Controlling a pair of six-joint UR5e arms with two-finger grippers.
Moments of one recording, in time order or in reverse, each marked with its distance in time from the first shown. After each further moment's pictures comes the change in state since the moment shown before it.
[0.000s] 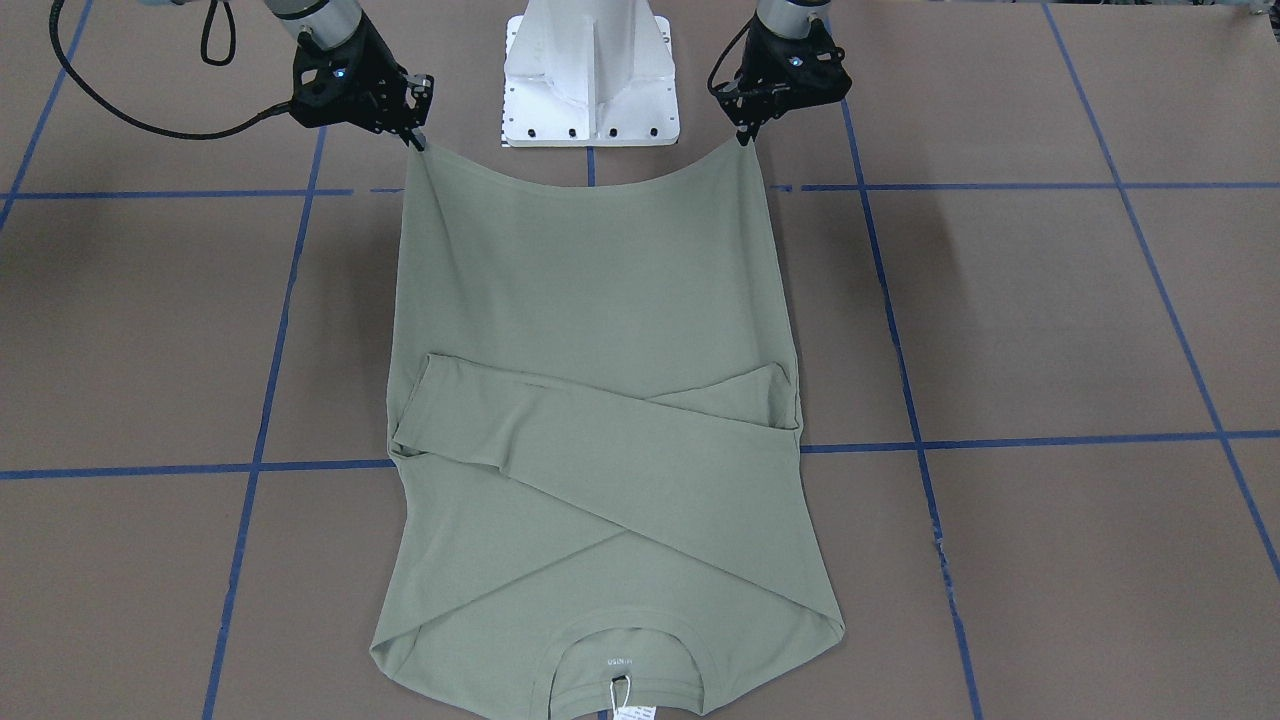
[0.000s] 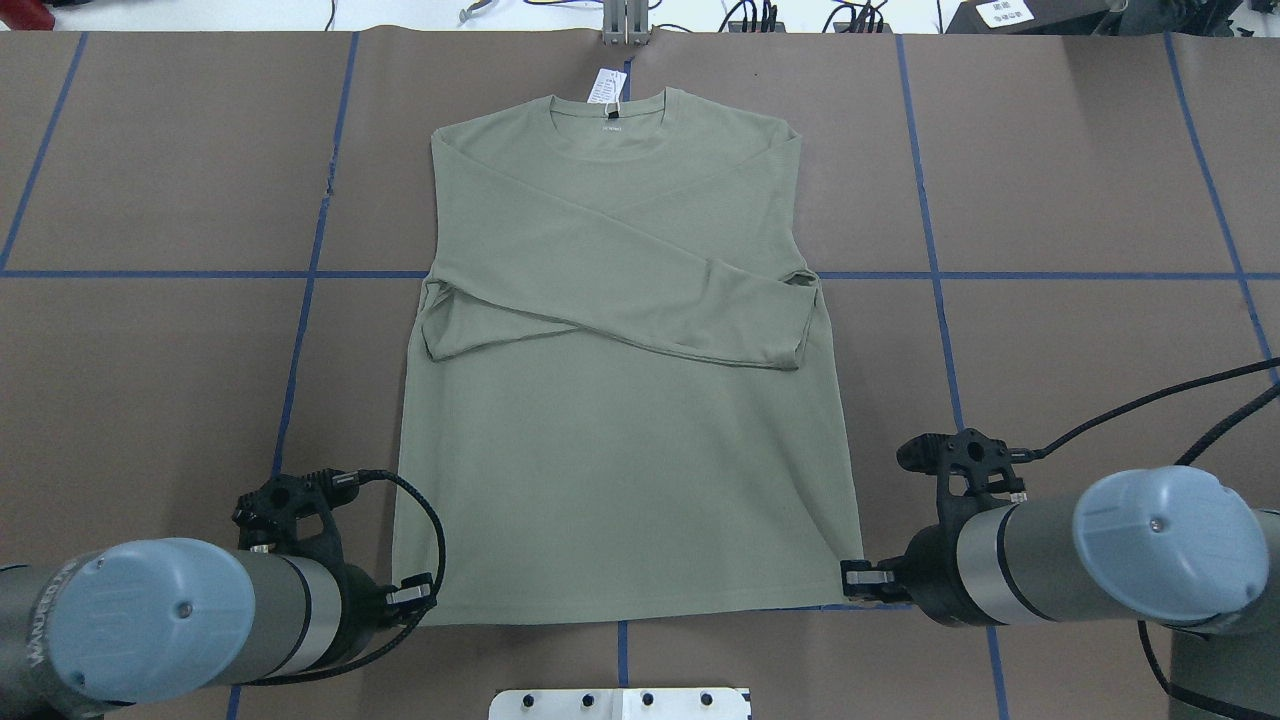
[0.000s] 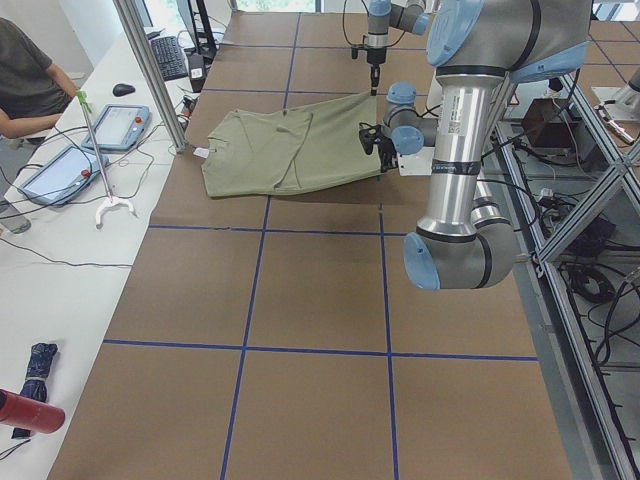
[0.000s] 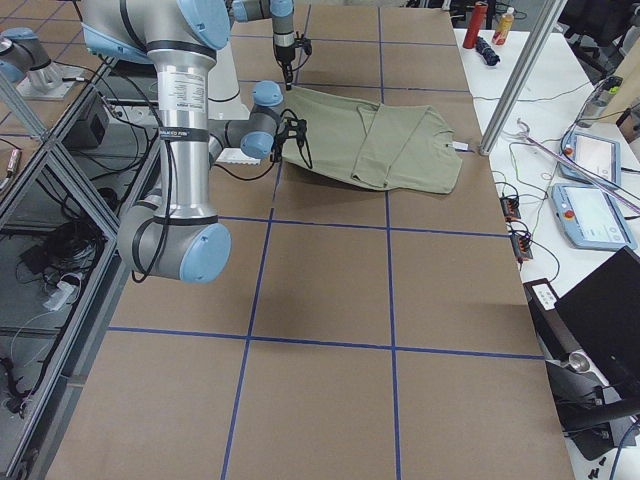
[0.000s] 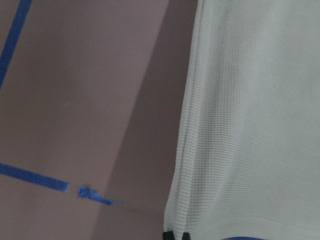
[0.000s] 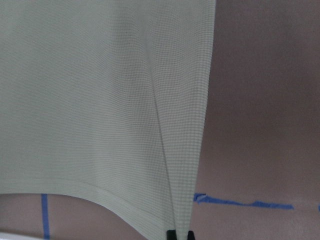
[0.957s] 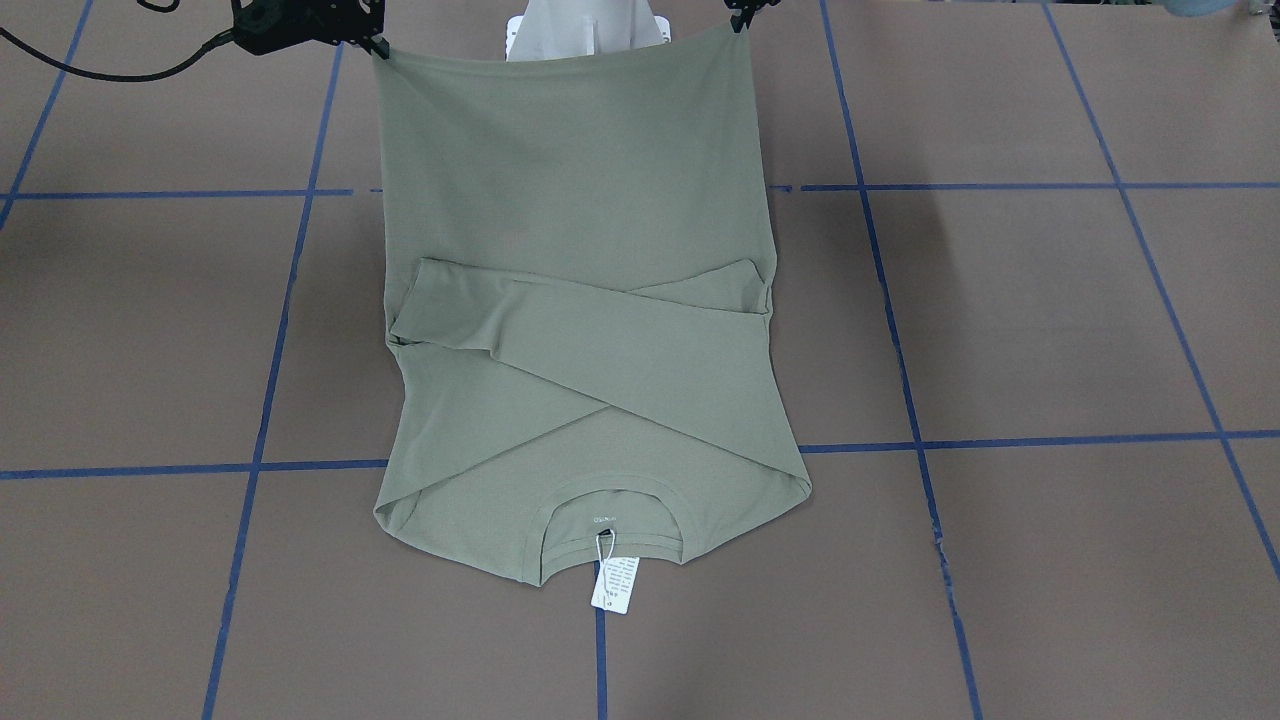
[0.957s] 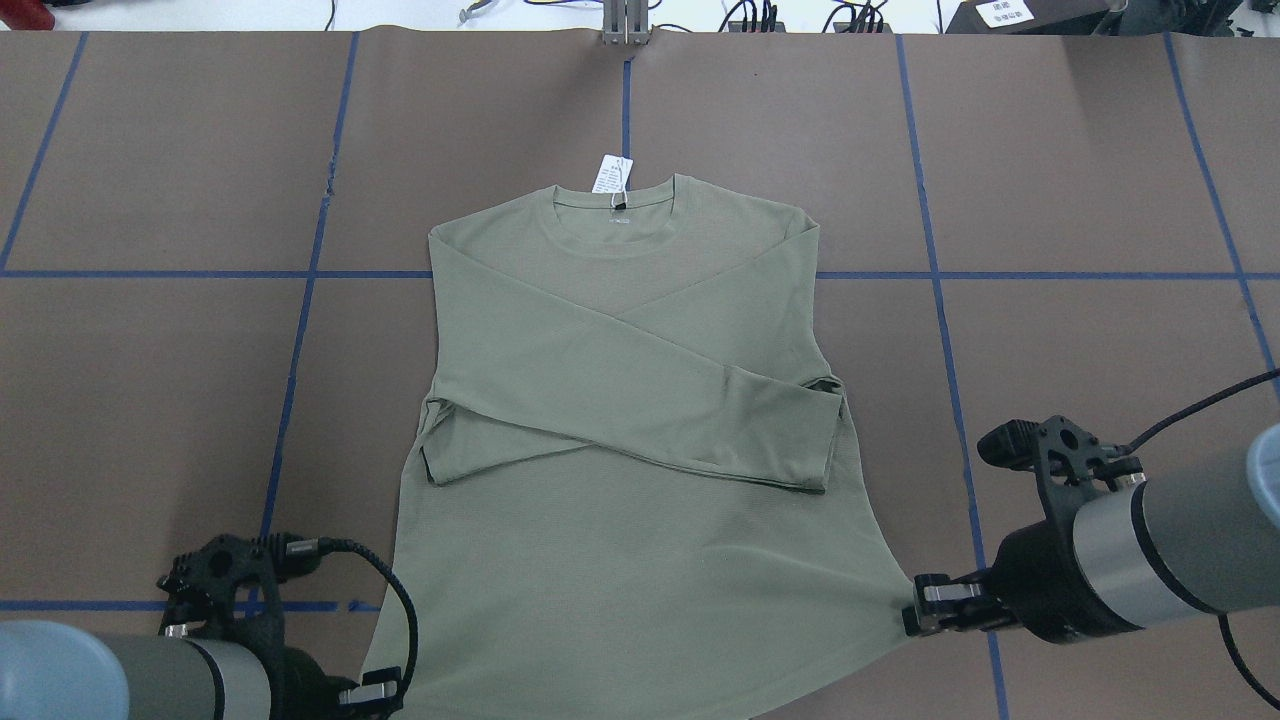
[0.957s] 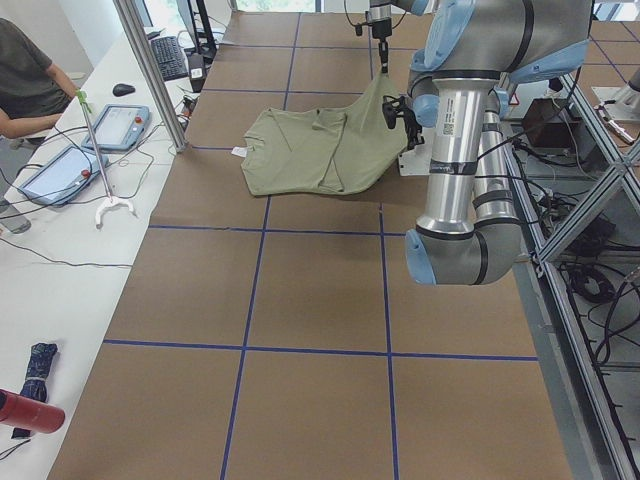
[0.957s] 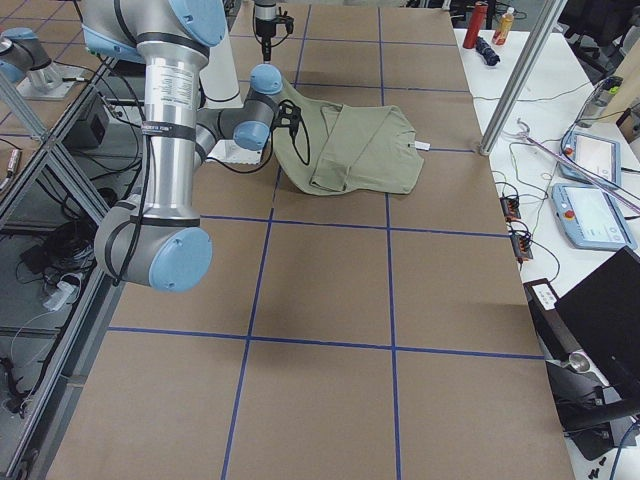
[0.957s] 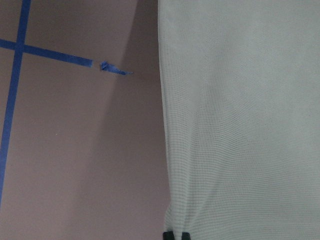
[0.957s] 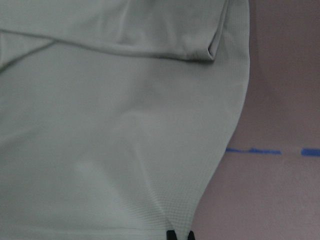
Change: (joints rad) left arm 0.017 -0.048 -0.208 0.229 -0.018 0.079; right arm 0.160 -0.030 0.093 0.000 0.218 -0.012
